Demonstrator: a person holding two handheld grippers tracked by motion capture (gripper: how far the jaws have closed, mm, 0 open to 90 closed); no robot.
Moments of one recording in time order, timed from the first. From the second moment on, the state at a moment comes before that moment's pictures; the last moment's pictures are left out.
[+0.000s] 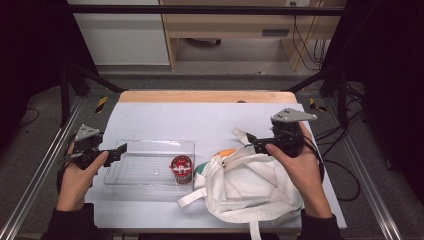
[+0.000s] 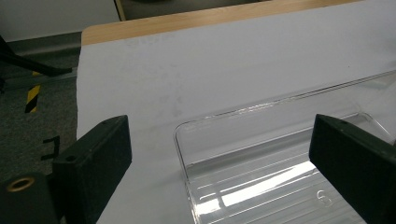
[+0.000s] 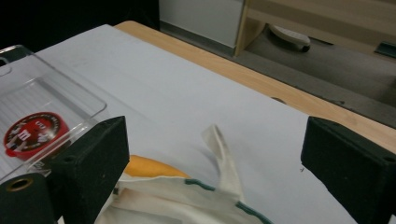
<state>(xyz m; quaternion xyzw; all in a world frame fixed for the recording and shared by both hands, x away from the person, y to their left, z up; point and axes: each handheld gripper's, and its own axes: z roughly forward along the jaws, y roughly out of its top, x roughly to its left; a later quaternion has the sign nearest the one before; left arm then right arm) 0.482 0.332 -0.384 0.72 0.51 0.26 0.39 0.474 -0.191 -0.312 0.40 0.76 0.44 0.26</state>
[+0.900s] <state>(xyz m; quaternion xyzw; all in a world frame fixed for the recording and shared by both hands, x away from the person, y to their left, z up) 0.481 0.384 -0.388 0.67 0.55 0.29 0.40 0.473 -0.301 -0.317 0.50 0.67 0.44 0.31</state>
